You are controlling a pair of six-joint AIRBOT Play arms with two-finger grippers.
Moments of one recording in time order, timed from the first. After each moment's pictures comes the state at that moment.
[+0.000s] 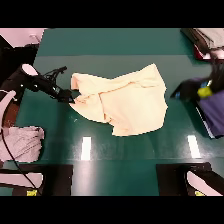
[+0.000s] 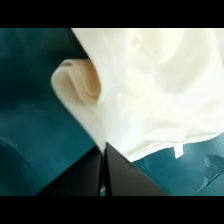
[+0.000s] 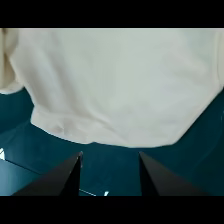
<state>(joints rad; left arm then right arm) 0.01 -1.52 1.28 0.98 -1.34 -1.12 -0.08 -1.00 1.10 -1.11 1.49 1.57</state>
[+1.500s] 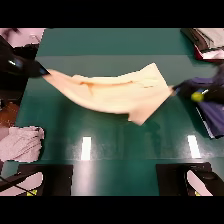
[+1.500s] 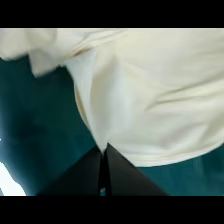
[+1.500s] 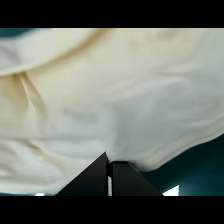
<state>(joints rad) 0.13 -1.21 1.55 1.00 -1.40 -1.23 -0.16 -0.82 0.93 -0.87 1.00 1.48</state>
